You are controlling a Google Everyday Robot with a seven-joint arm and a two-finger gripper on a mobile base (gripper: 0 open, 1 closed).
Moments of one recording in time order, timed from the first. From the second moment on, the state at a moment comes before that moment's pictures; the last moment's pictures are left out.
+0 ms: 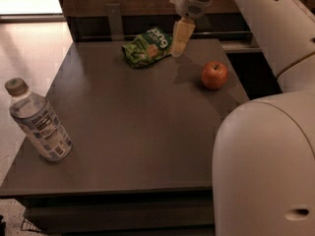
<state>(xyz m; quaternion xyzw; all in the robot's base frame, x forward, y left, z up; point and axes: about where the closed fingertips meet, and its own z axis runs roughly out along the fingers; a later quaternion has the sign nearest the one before) 0.755 -0.063 0.937 -0.70 0.66 -0.04 0.28</state>
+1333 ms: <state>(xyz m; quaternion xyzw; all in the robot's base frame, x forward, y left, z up) 0.807 0.023 0.860 -0.71 0.64 0.02 0.29</state>
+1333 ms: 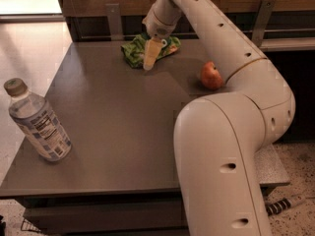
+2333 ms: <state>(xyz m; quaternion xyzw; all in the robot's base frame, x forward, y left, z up) 0.808 0.041 0.835 -0.71 0.64 0.03 0.29</state>
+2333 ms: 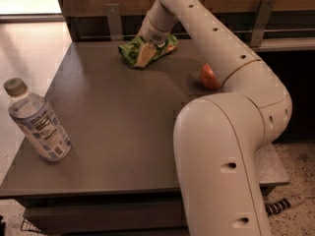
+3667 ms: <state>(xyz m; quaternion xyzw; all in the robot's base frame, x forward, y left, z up) 0.808 0.043 0.833 -0.71 0.64 0.04 0.29</state>
